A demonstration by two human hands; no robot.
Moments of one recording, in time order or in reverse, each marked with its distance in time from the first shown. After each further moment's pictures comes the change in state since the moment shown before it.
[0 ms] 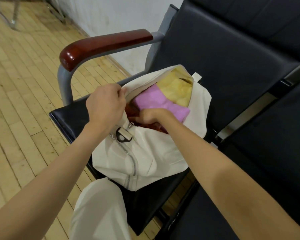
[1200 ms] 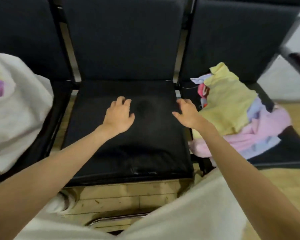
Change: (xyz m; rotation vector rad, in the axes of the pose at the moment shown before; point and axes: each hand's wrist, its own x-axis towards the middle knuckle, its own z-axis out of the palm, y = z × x) left_hand -0.368 0.306 0.072 0.049 -0.866 0.886; right_hand -0.443 0.362 0.338 0.604 0.809 0.756
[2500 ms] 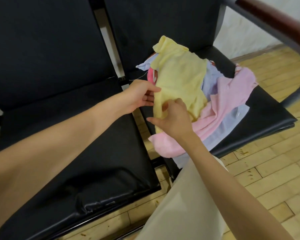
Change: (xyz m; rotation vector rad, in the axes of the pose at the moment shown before) left_hand 0.131 0.245 0.076 -1.023 -0.638 -0.099; right_hand -0.019 0.141 -0.005 0.243 0.368 0.247
